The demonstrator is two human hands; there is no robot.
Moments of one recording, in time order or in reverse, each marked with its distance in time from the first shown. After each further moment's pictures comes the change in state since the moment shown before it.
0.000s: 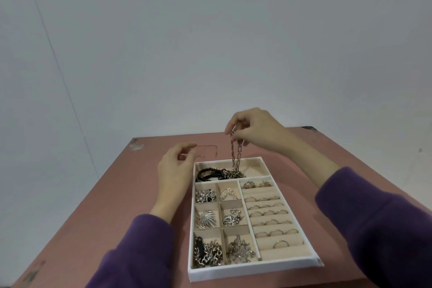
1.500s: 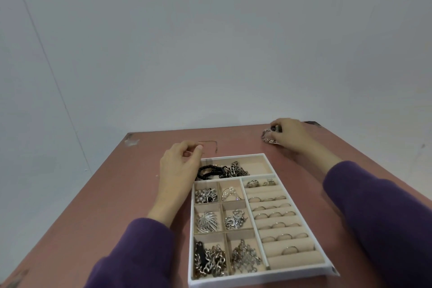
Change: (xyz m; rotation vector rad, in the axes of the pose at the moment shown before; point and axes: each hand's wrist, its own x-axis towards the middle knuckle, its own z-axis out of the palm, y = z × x) left_hand 0.003 -0.005 0.004 0.143 -0.057 0.061; right_hand 0.034 0.129 -0.015 -0.411 0.231 0.290
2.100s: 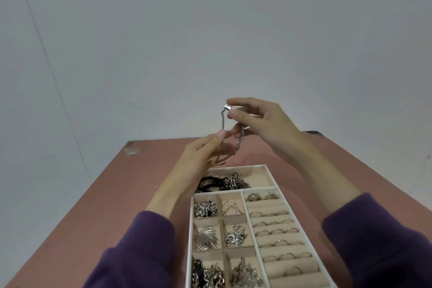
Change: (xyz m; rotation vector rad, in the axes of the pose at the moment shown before) left_hand 0.018 0.034 0.006 -0.660 -0.534 -0.162; right_hand -0.064 -0.113 -0.047 0.902 -0.129 -0.273
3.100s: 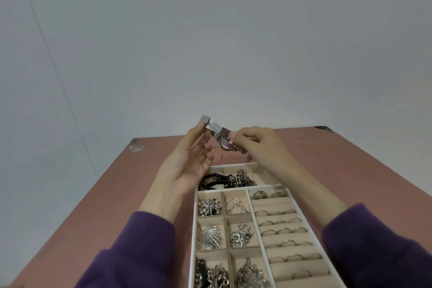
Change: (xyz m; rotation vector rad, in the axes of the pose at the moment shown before) left_hand 0.005 0.002 -0.014 -0.613 0.224 -0.264; right_hand -0.012 0.046 0.019 -0.204 0.039 0.120
